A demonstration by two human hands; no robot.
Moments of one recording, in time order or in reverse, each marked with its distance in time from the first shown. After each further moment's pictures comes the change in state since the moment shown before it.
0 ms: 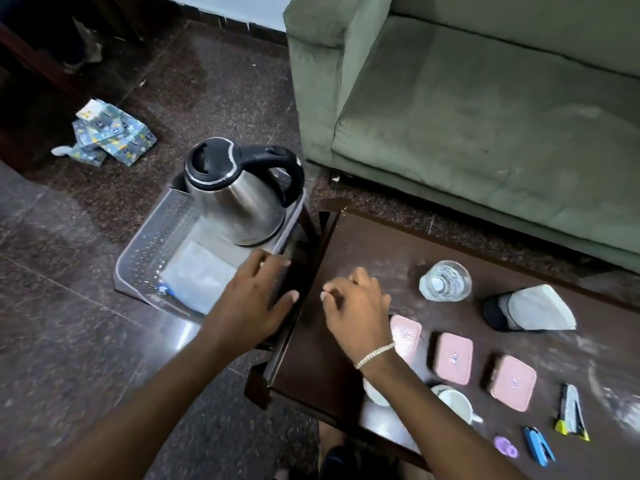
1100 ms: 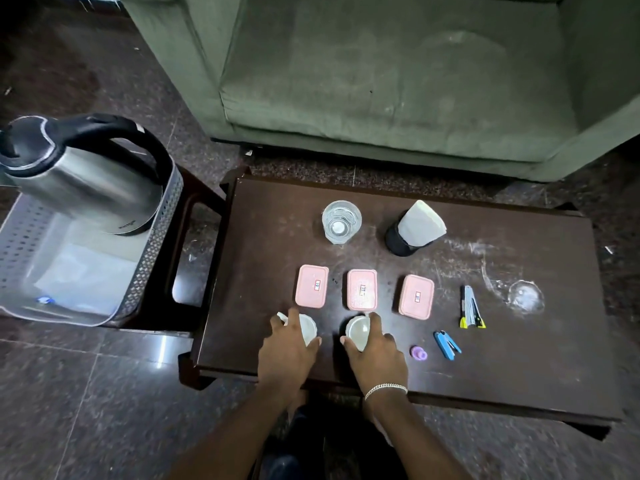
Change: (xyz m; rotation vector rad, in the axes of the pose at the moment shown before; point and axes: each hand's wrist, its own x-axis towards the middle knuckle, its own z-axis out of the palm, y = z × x) left_hand -0.085 0.135 0.237 0.245 -0.386 -0.450; right_hand -0.171 0.211 0.013 -0.062 -0.046 0.687
